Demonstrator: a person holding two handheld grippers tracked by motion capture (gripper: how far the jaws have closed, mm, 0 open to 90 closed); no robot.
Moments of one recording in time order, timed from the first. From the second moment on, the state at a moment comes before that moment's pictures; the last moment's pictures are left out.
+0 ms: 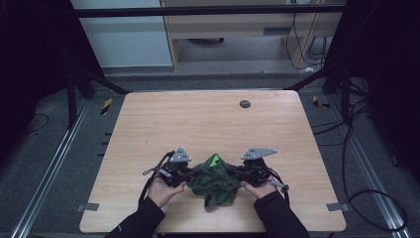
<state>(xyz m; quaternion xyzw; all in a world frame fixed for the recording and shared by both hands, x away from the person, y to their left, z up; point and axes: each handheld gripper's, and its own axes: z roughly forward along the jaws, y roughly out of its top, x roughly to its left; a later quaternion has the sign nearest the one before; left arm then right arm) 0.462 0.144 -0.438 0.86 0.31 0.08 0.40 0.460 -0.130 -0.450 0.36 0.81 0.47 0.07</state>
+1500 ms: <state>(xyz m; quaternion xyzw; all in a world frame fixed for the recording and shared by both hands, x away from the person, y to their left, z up) 0.422 0.170 -0.426 0.85 0.33 0.10 0.40 0.415 -0.158 -0.436 0.34 0.80 0.49 0.07</state>
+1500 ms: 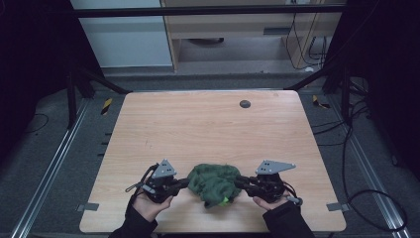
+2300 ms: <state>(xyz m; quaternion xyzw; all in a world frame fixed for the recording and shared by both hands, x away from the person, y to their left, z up) 0.424 0.131 -0.467 0.88 0.31 0.07 0.35 0.422 -0.135 -0.474 0.34 0.83 0.44 0.06</state>
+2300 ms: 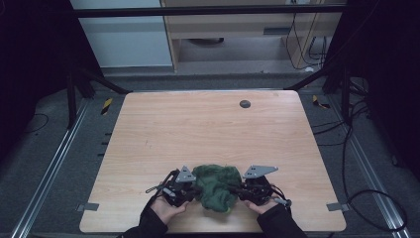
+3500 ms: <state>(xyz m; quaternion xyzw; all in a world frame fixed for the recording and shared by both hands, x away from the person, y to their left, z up) 0.446 0.203 -0.445 0.82 0.39 0.16 0.39 0.445 -0.188 -0.457 0.44 0.76 0.46 0.17</state>
